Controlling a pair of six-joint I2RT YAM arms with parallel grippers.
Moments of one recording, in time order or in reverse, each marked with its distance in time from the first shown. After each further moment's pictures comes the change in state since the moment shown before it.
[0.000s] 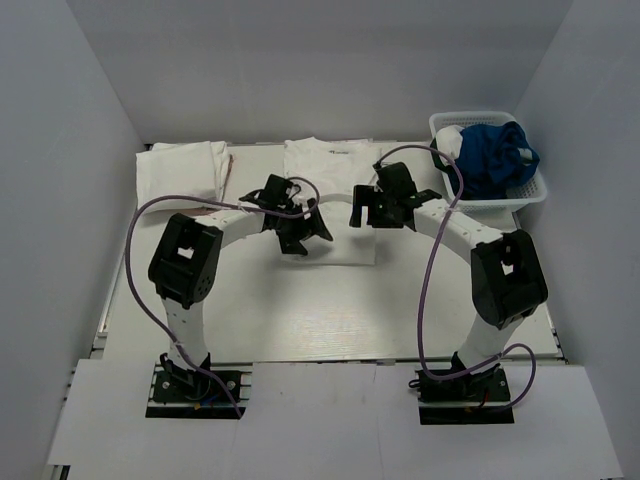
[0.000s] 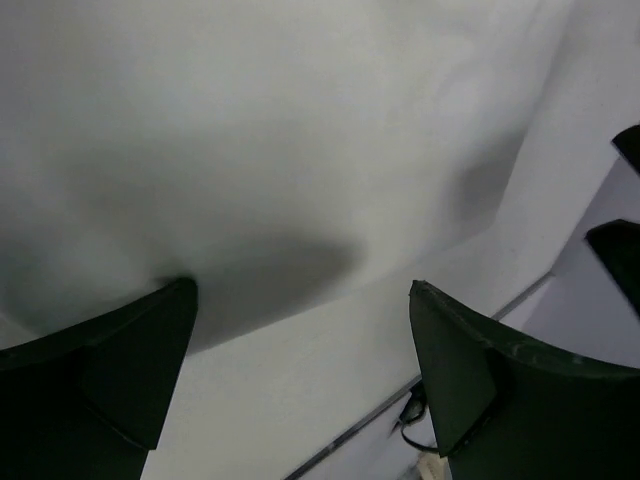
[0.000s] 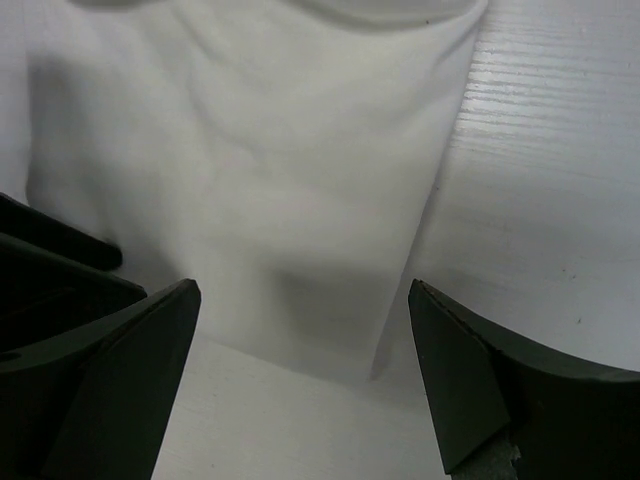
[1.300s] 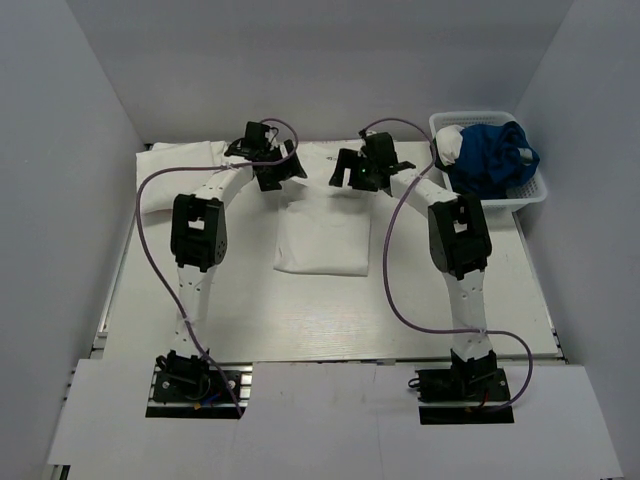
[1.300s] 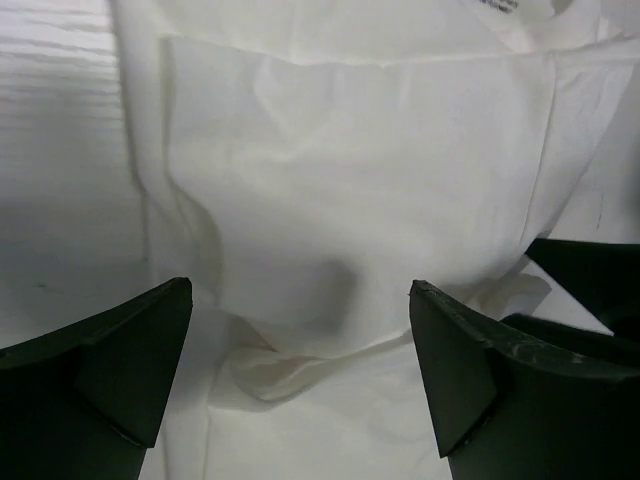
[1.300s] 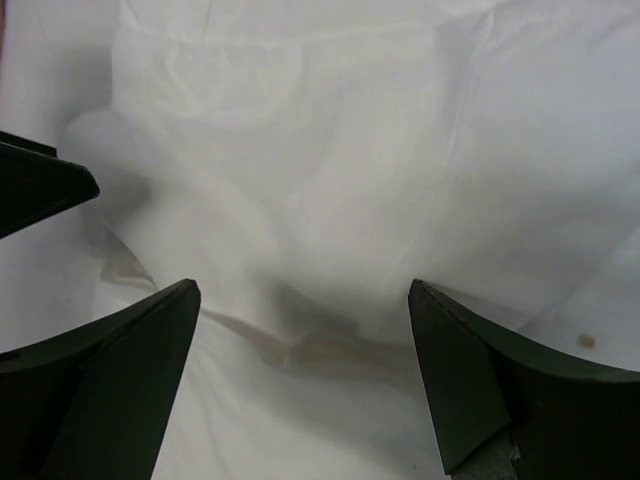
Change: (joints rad) left arm 0.185 0.428 0.751 -0.196 -0.165 0.210; right arm -0.067 0.499 0.509 0.161 -0.160 0.038
